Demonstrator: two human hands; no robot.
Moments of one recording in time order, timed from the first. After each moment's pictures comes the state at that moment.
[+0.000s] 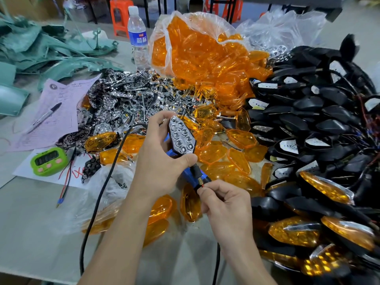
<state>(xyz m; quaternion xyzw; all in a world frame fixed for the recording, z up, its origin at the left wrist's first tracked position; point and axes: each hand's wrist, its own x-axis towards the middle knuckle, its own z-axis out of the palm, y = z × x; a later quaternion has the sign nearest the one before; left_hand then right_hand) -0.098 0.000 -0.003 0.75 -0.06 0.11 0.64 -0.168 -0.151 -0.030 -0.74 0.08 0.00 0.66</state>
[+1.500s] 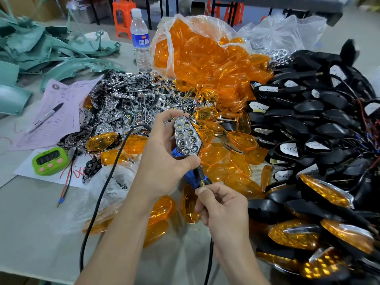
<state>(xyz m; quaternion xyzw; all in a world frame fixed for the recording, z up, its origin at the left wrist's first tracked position) -0.095 -0.002 0.001 0.70 -0.12 0.07 0.70 -0.171 -0.142 -0.027 -0.66 0.14 0.03 0.74</state>
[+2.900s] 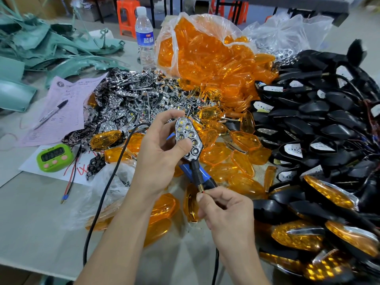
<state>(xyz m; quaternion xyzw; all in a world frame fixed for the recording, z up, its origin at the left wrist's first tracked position) -0.096 0.003 0.000 0.65 -0.08 0.10 0.74 -0.177 -0.147 -0.029 -0.71 0.12 0.03 0.69</state>
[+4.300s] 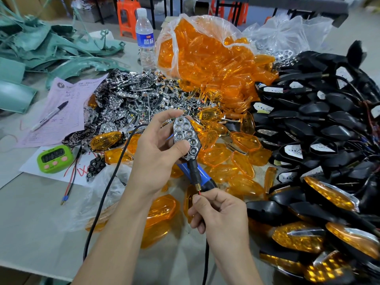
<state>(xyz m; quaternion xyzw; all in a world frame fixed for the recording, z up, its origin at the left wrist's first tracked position) -0.097 0.008 0.007 0.66 -0.07 0.09 0.74 -0.180 -0.137 -0.027 -0.69 0.11 0.06 0.71</state>
